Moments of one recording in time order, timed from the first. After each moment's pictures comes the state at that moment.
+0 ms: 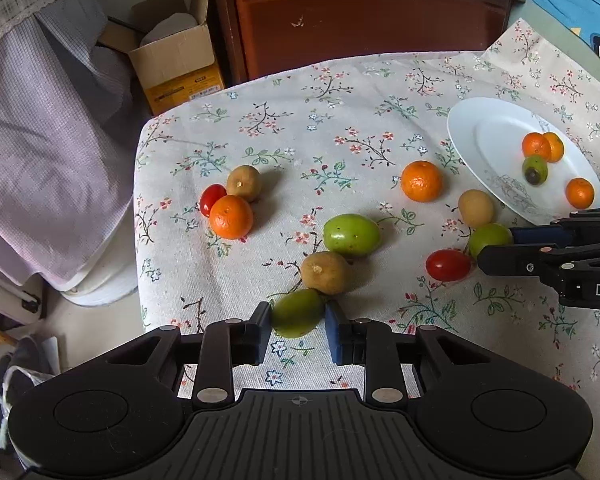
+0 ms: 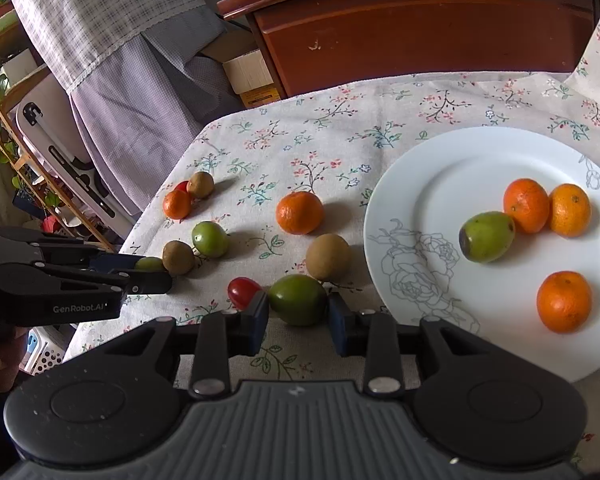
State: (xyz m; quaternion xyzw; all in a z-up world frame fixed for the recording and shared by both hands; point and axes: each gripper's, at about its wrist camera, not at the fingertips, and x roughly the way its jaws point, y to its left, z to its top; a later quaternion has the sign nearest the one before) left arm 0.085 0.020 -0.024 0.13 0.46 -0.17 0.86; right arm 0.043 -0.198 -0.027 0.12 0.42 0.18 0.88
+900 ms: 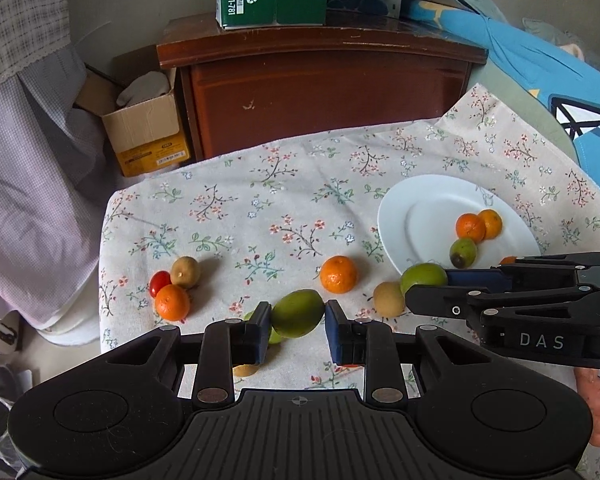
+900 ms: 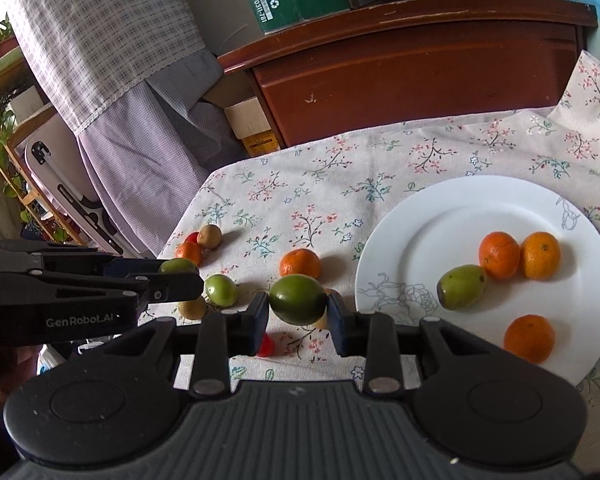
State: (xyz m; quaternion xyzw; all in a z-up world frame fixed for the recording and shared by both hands) left arm 0.077 -0.022 0.024 0.09 0.40 -0.21 0.89; right arm 0.042 -0.216 0.008 0.15 0.37 0.17 0.90
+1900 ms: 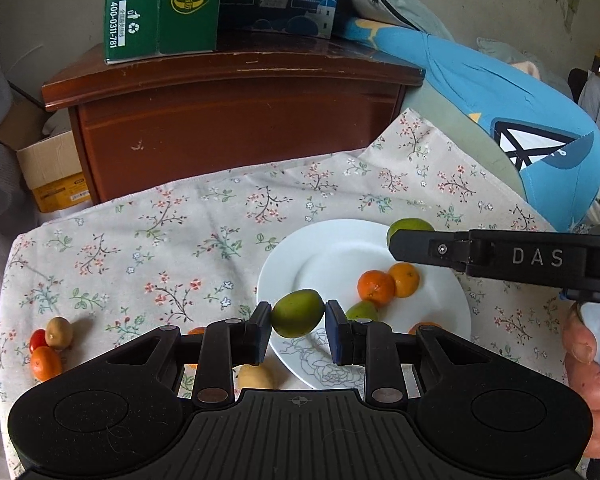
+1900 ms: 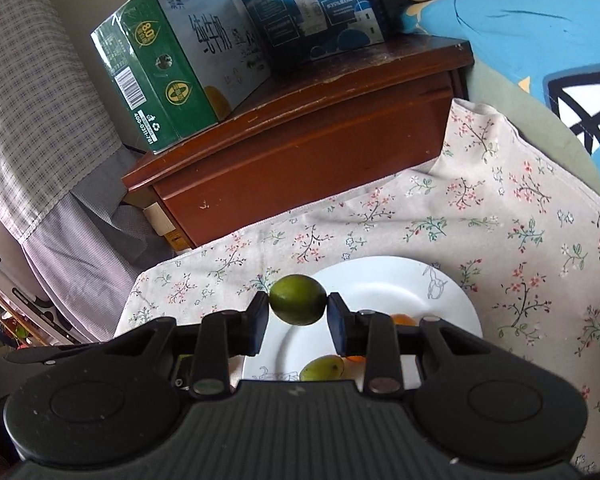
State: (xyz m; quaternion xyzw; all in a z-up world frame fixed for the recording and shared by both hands) left arm 0.087 -0.110 0.021 0.05 0.38 -0.27 0.88; right arm 0.047 -0.302 0.037 0.22 0.33 0.06 0.92
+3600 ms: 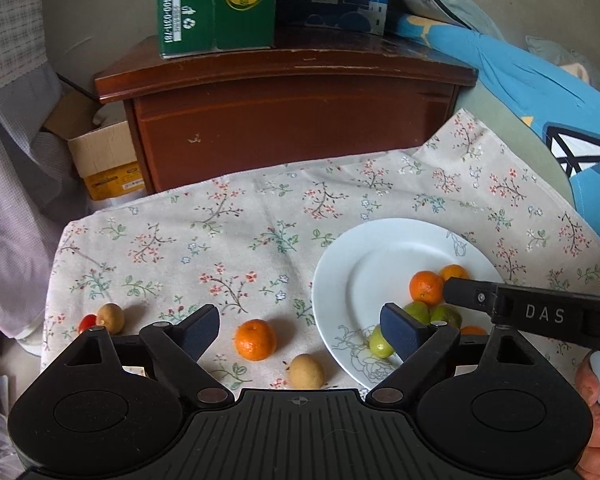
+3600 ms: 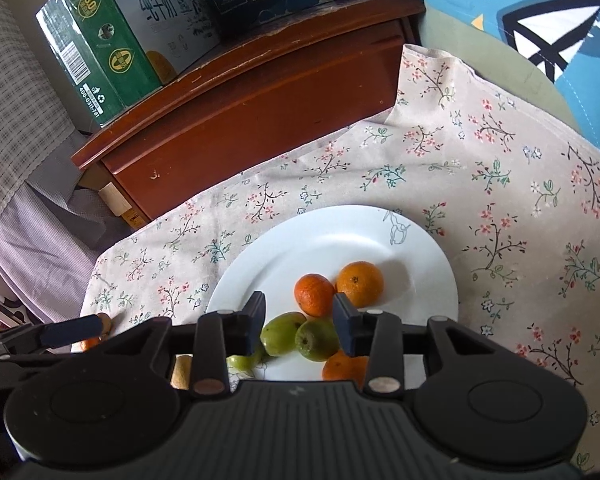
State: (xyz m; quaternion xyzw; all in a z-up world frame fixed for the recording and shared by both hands) left arm 0.092 -0.095 0.031 0.06 0.39 -0.19 0.90; right arm 0.044 -0.300 0.013 0.22 0.37 0.00 0.90
